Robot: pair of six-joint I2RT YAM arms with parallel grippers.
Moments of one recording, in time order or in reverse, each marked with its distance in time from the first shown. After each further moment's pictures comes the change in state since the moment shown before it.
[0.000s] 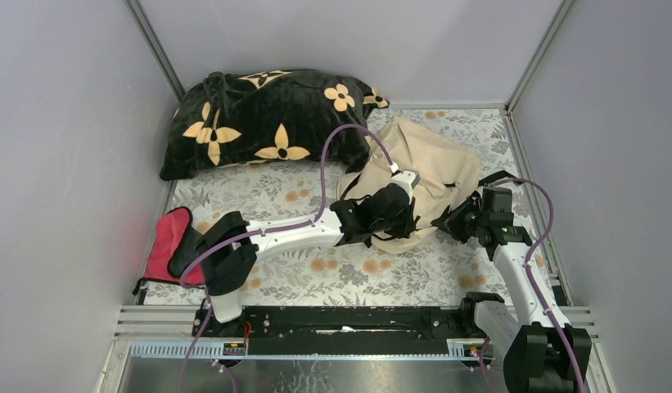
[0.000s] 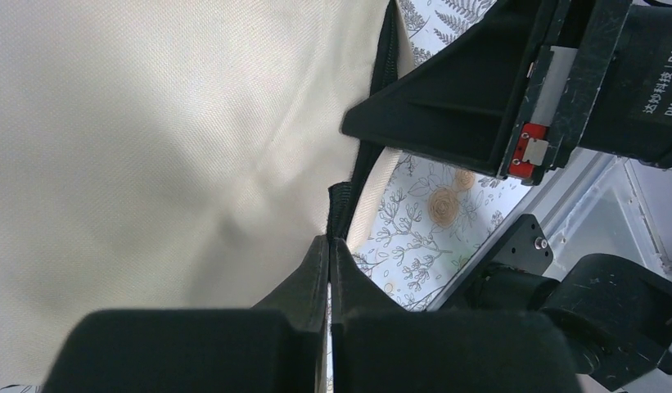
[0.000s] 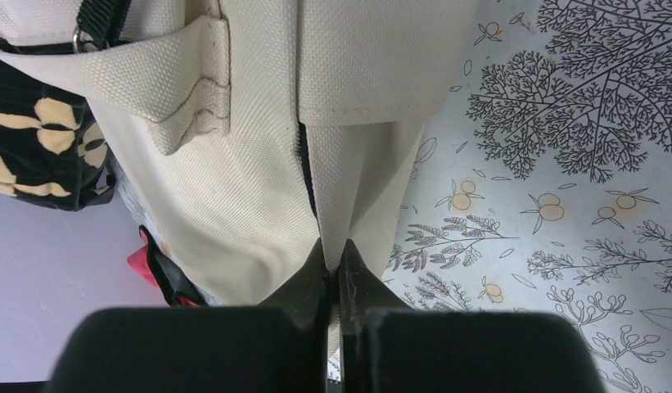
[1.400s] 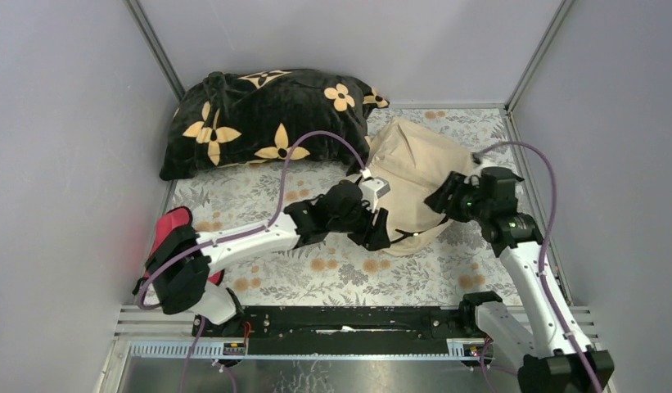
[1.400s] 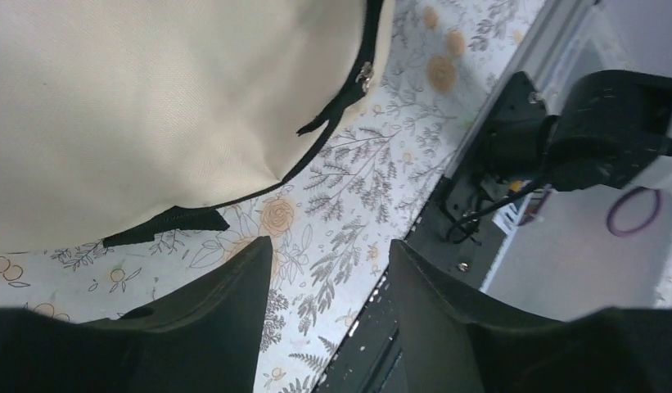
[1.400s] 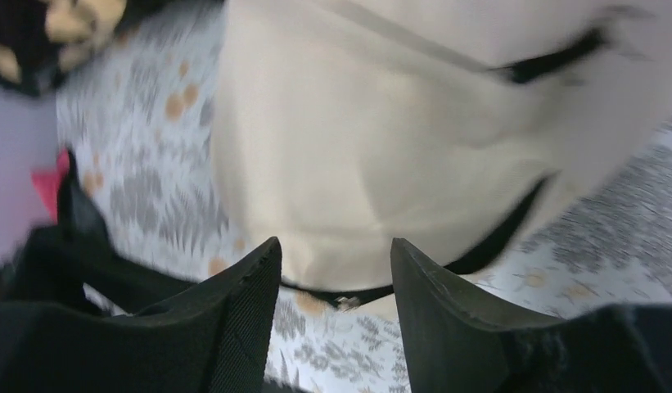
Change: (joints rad) left arm 0.116 -0.269 -0.303 0.018 0.322 0.189; right arm 0.103 -0.070 0.242 -0.108 0.114 -0.302
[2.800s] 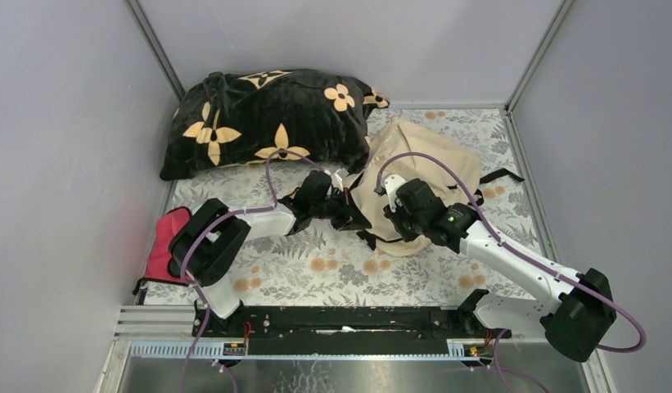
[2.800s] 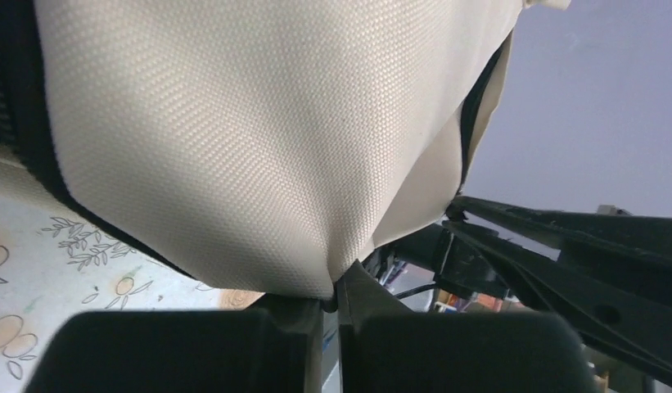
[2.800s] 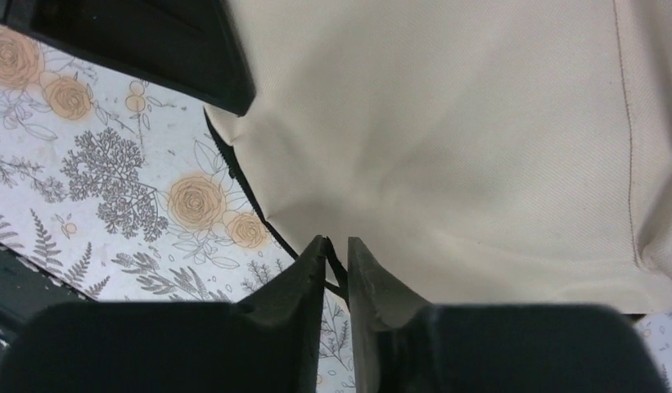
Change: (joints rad) left arm 0.317 0.185 -0.212 0.441 0.342 -0.578; right arm 0.700 0.284 0.071 -0.035 0.339 -0.542
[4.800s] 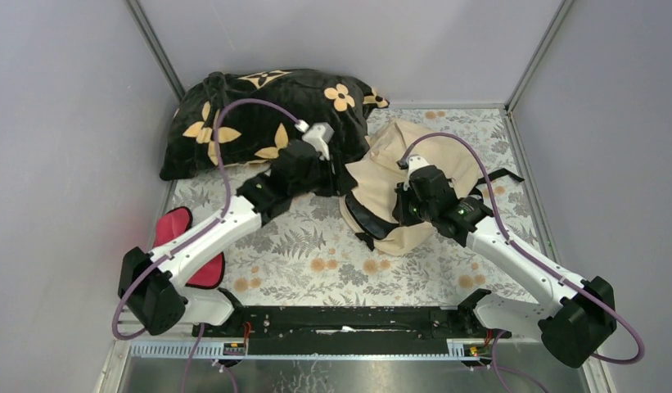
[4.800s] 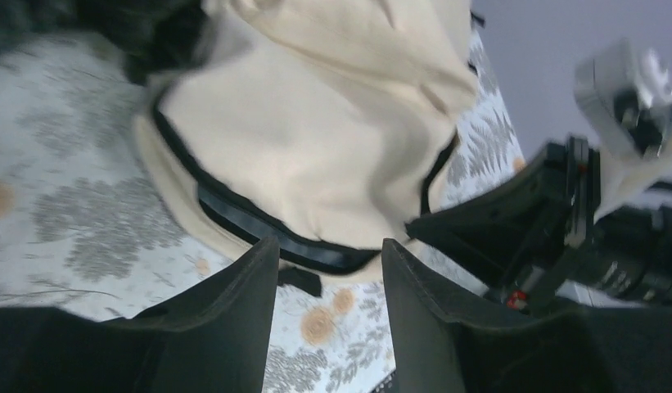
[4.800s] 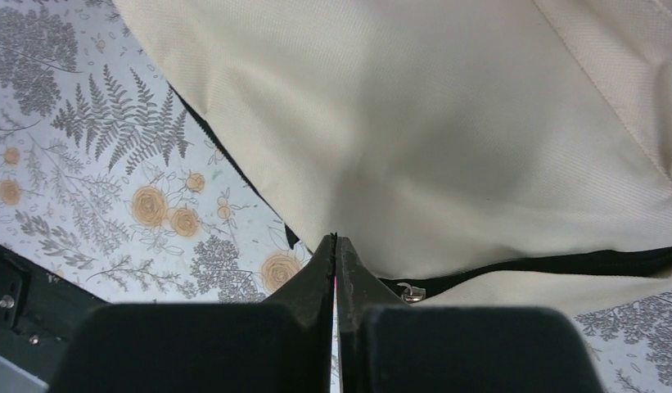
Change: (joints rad) left arm 0.002 -0.390 0.332 -0.602 -0.488 0.457; right arm -0.114 -0.018 0.029 0.092 -0.050 0.357
